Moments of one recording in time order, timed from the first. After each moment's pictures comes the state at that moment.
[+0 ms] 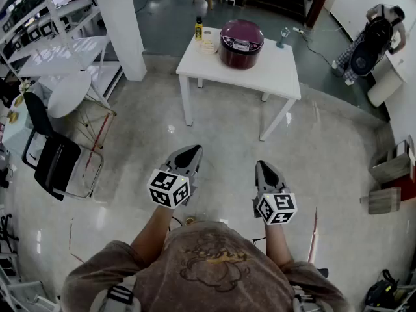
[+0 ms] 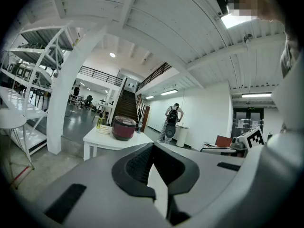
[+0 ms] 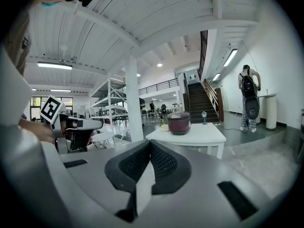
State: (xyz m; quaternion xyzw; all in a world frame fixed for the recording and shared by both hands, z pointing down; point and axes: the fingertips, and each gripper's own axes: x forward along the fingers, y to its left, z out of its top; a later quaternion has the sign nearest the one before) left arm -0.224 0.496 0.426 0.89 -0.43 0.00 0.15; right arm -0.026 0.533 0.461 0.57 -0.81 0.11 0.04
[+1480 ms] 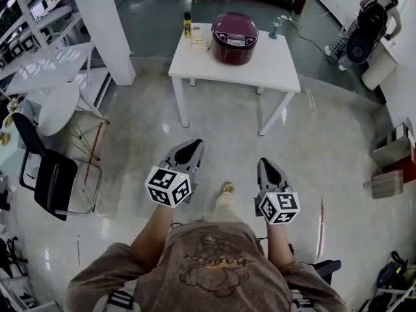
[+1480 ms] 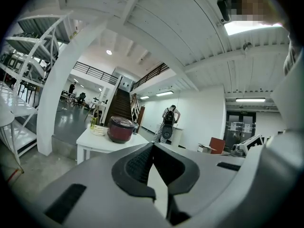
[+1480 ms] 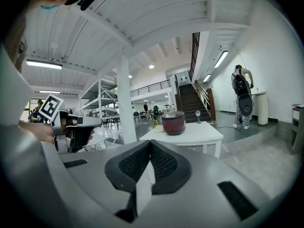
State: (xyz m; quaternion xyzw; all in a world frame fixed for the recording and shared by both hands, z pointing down) left arm -0.243 0.417 0.425 0.91 -0.39 -0.01 0.14; right arm -0.048 0.477 0.474 0.61 -0.78 0.12 0.02
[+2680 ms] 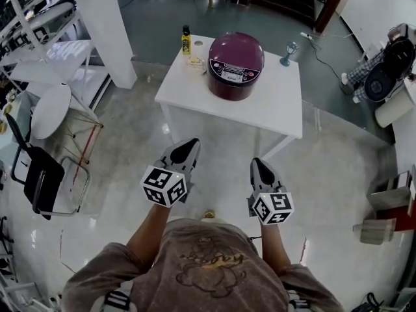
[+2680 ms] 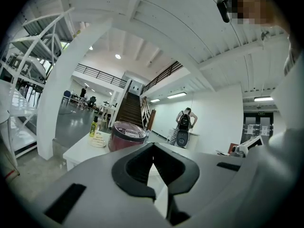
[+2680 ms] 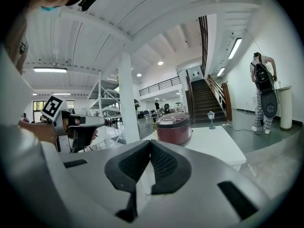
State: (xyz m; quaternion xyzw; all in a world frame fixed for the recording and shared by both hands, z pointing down) left arm -0.143 0.175 0.417 0.88 -0.46 -0.03 0.15; right arm 0.046 0.206 0.468 0.54 -0.83 0.12 0.03
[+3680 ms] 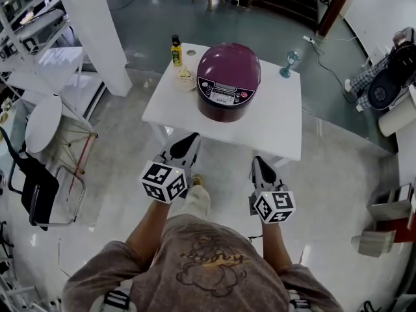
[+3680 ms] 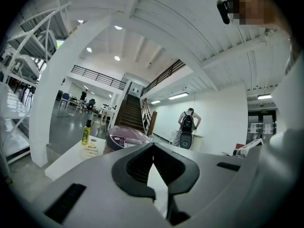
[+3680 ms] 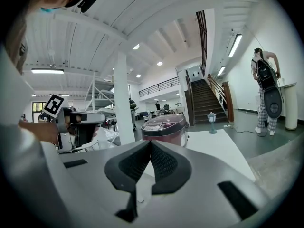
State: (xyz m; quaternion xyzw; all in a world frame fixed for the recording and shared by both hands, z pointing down) left arm -0.101 0.038 0.413 0.88 -0.46 -0.04 0.13; right arm 0.092 0.072 0.475 0.53 -0.84 0.12 0.02
